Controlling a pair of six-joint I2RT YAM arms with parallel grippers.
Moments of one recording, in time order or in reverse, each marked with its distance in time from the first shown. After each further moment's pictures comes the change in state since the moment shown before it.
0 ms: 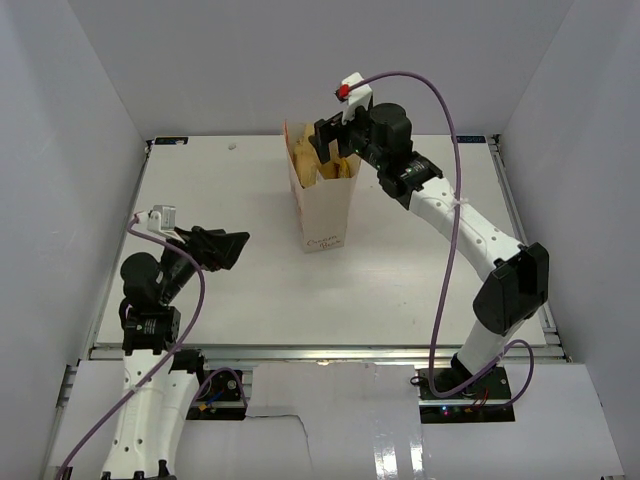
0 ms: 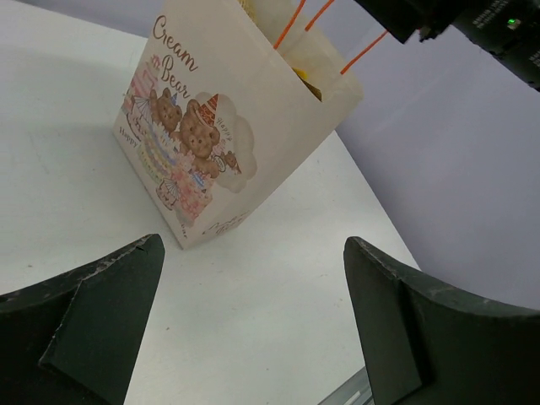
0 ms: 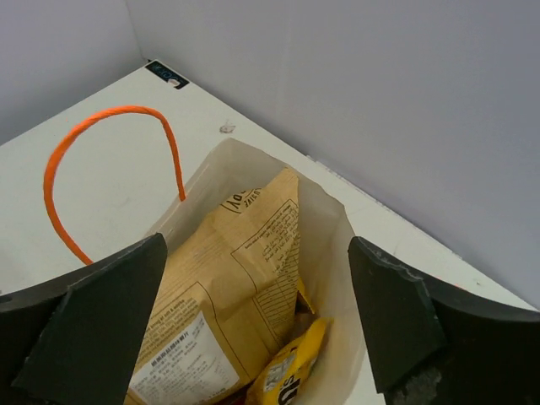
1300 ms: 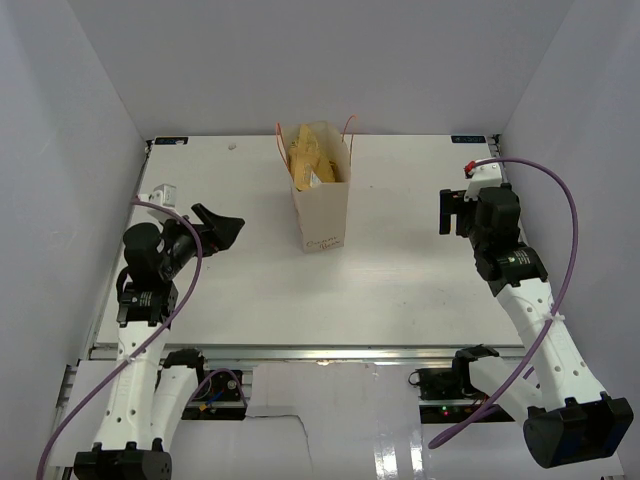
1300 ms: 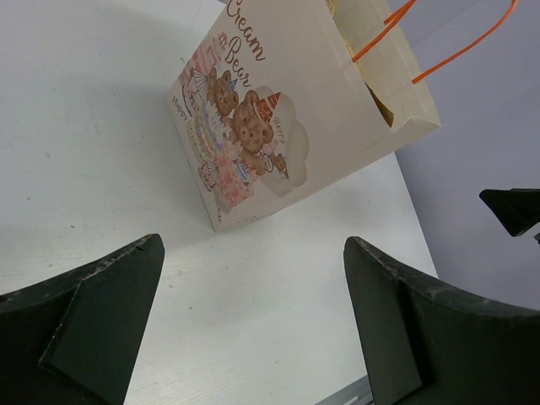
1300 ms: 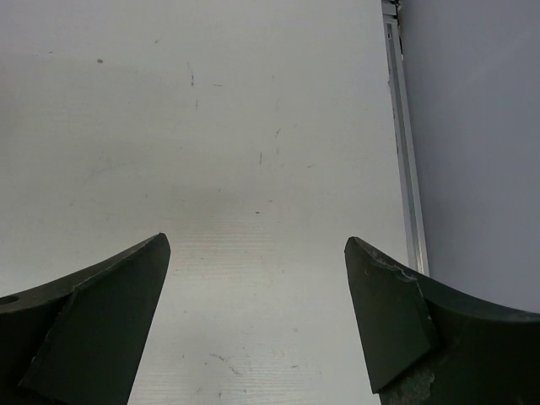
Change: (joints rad) left arm 0.000 0.216 0.170 -0.196 -0.110 0.030; right arm -0.409 -0.787 -0.740 -0.374 0.312 -0.034
